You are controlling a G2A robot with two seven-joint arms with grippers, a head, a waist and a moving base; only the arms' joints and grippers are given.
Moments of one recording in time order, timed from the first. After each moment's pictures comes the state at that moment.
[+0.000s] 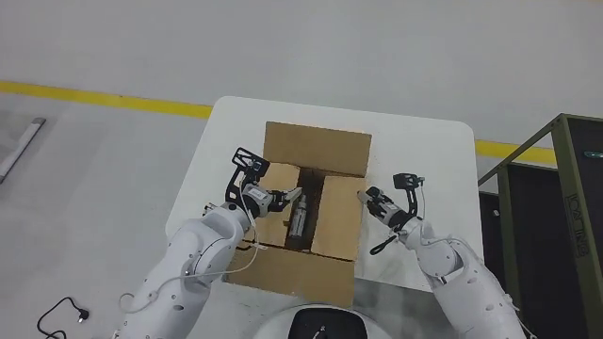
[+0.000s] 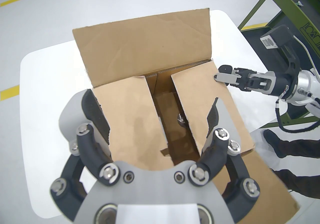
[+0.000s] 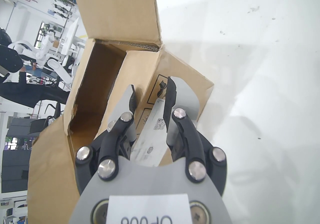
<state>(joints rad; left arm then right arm) 1.29 -1.23 -1.23 -1.84 1.12 -0.14 -0.57 -1.23 -1.19 1.21 -1.29 -0.52 -0.26 0.30</state>
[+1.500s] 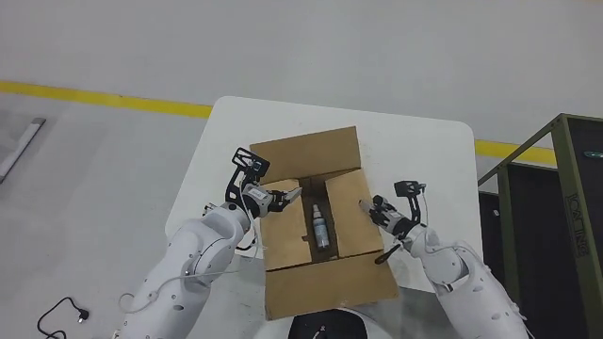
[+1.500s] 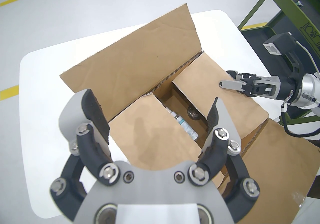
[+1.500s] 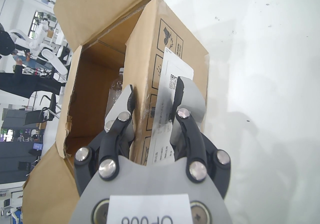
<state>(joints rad) 1.29 -1.23 -1.23 -1.84 1.12 -0.14 -0.57 -1.28 -1.18 1.23 -1.32 -0.55 -0.27 0.33</state>
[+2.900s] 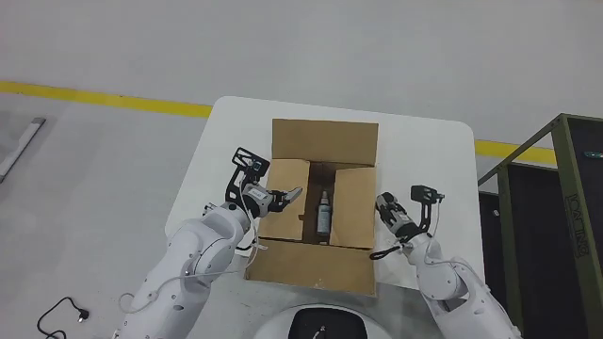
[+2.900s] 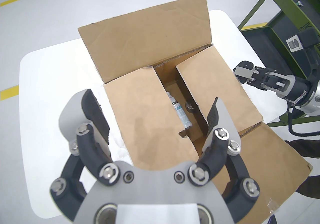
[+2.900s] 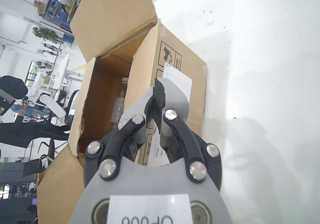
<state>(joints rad) 1.29 -1.23 -1.23 -1.84 1.12 -0.14 -0.57 -1.42 -1.20 1.26 -1.50 -0.54 -0.07 0.13</state>
